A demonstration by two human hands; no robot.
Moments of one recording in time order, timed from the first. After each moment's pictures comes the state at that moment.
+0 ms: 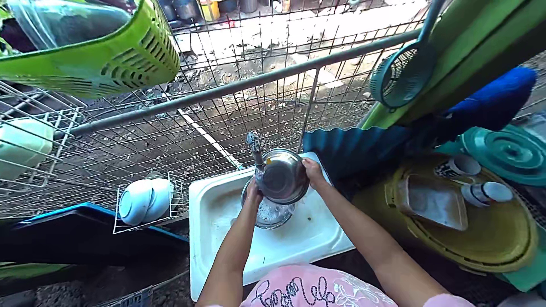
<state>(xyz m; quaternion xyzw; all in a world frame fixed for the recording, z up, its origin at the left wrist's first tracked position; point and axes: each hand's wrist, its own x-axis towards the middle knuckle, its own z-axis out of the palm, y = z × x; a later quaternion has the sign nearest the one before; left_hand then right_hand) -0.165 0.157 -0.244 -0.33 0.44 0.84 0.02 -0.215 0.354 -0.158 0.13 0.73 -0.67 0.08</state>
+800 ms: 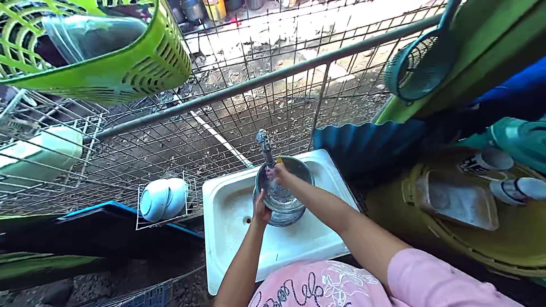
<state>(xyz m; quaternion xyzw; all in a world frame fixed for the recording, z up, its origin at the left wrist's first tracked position) -0.094 0.145 -0.216 -0.31 0.36 0.88 0.03 -0.222 0.201 -0.172 0.24 0.58 -0.73 0.27</state>
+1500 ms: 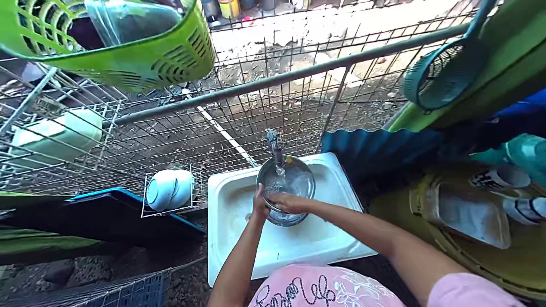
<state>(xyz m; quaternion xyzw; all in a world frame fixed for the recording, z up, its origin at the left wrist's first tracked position) -0.100 0.130 -0.209 -0.30 0.39 0.87 -0.02 -0.156 0.278 -0.226 -0.45 0.79 -0.28 0.32</state>
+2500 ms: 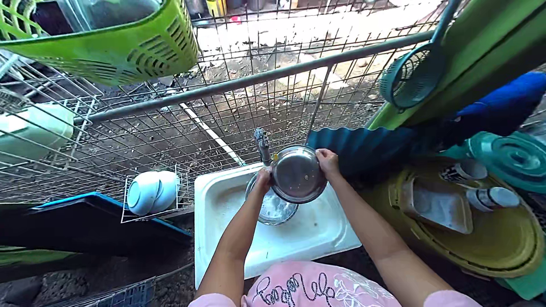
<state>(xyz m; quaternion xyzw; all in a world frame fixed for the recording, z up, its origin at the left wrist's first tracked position) -0.187 0.160 -0.211 -0.26 0.56 0.78 0.10 -0.231 0.379 -0.138 0.12 0.86 -0.49 0.02</state>
